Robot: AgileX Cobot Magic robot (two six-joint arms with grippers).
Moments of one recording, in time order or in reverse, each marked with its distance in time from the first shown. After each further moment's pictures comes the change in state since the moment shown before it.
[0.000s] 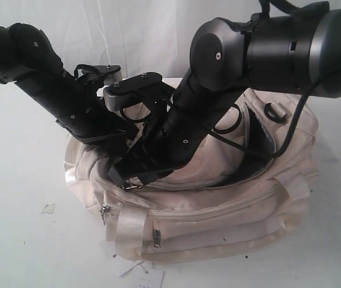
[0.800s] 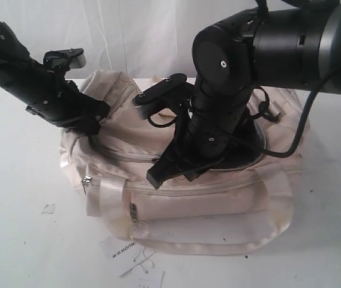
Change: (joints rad) left arm 0.153 0.000 0.002 0.003 -0.095 -0.009; right arm 0.000 -0.021 -0.004 -0.367 0.158 0.251
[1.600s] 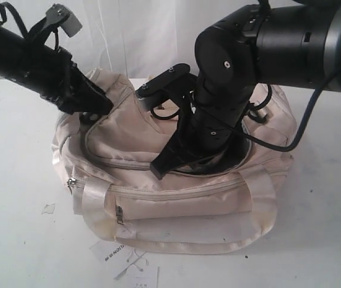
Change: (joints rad) left arm 0.065 -0.132 0.001 -0.416 0.276 0.979; right arm 0.000 -0.008 0.000 -0.076 -0.058 0.043
